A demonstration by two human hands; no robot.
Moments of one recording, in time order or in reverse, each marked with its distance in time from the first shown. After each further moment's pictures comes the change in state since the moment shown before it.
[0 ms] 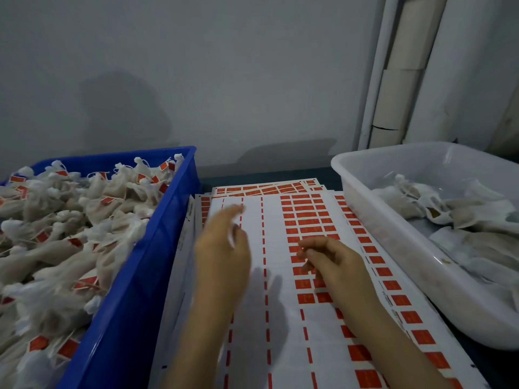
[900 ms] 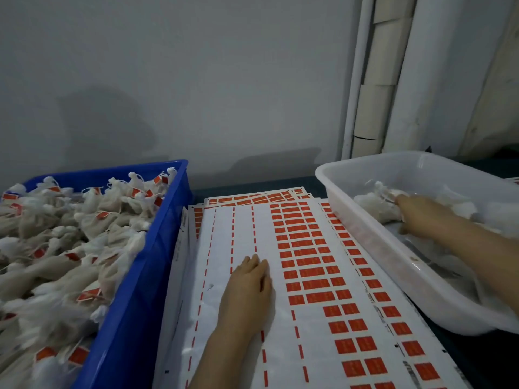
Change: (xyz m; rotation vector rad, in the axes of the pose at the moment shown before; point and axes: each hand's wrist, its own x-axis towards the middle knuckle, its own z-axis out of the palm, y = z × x) left_hand -0.043 -0.032 0.047 0.375 -0.586 -0.078; right_hand 0.097 -0.016 -0.164 -1.443 -0.131 0.288
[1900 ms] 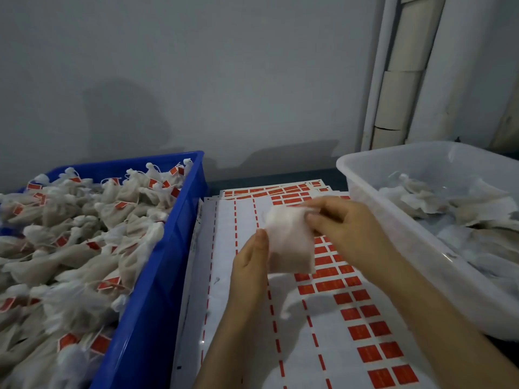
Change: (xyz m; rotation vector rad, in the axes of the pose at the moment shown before) left_hand -0.015 0.022 -0.045 -1.050 0.082 -0.099; right_hand -0.098 -0.146 -0.005 1.132 0.274 -0.514
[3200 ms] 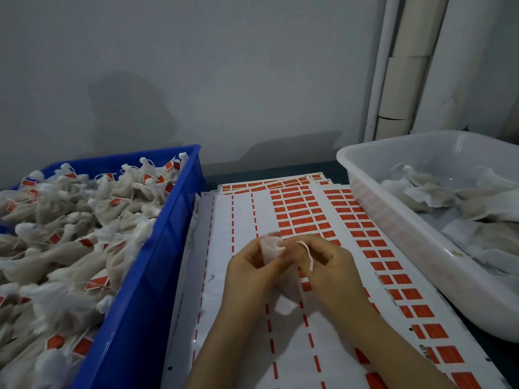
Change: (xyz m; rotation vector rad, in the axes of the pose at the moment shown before) left_hand -0.004 -0.004 0.005 0.116 0.024 0.021; right_hand -0.036 0.024 0.047 0.306 0.070 0.155
